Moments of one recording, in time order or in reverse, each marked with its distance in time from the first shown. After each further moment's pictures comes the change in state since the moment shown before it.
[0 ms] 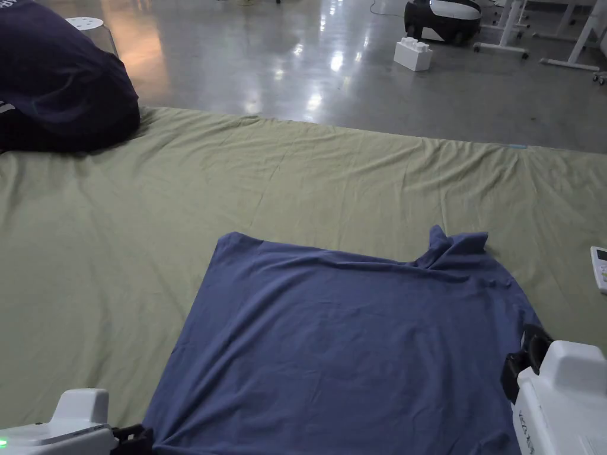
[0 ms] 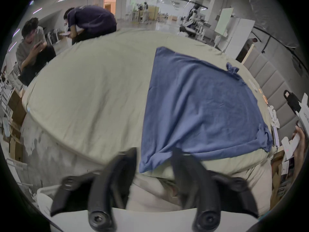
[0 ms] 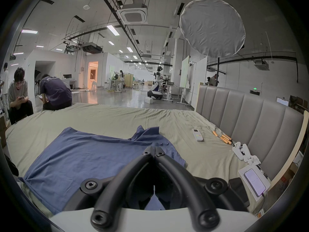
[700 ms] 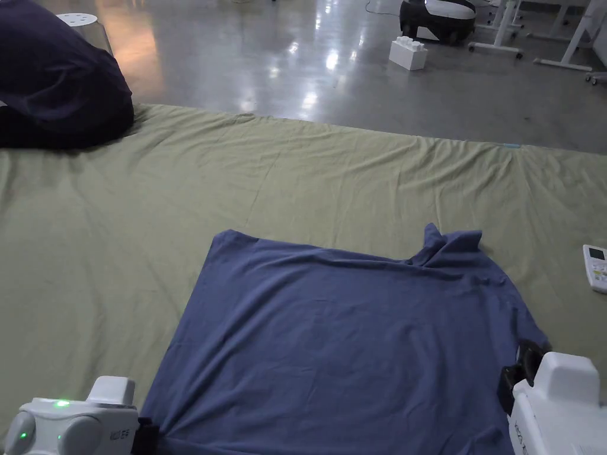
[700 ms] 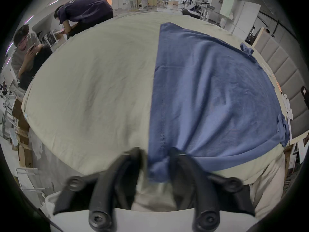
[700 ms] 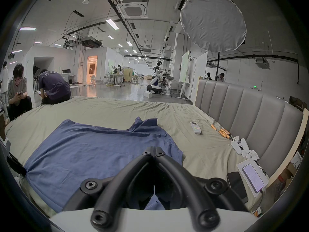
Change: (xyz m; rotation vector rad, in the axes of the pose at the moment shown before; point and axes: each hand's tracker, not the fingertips) left arm 0.009 0.016 -0.061 -0.115 0.070 -0.081; right arm 0.005 -0.015 0.002 -0.060 -0.006 0.008
